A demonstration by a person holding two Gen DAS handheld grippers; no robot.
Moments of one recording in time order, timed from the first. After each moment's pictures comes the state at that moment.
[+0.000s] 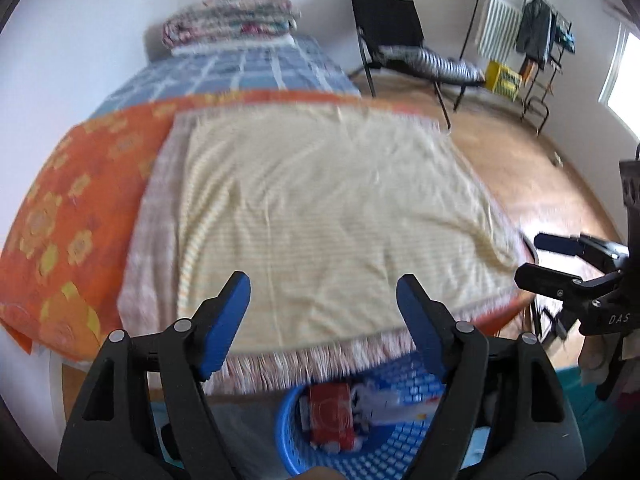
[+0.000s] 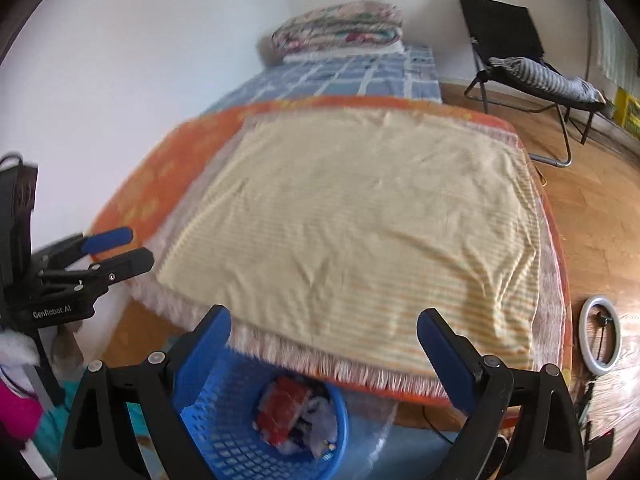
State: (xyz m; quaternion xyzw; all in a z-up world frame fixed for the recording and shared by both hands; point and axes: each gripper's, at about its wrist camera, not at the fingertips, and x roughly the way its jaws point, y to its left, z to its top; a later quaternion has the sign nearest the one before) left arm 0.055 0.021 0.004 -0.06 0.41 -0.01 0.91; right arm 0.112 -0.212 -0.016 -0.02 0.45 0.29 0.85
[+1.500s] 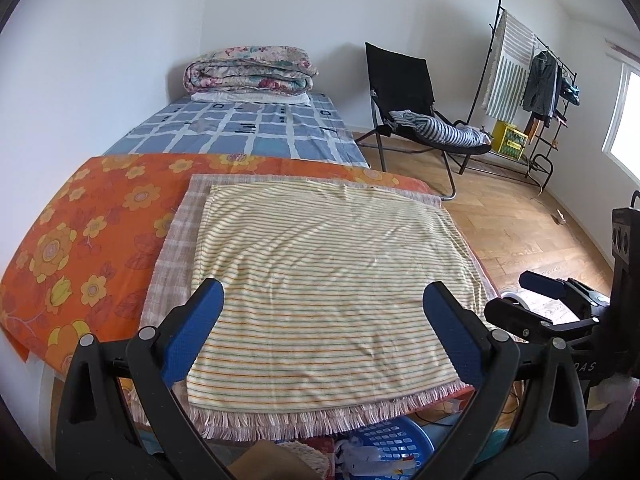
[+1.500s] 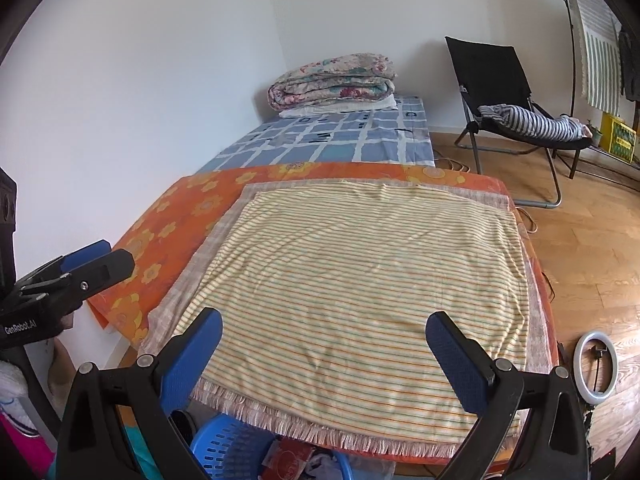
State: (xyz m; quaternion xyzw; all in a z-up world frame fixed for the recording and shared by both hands) left arm 0.063 0.030 0.056 -0.09 0.32 0.02 0.94; right arm 0.132 -0.192 0.029 -0.01 0.37 0.27 0.89
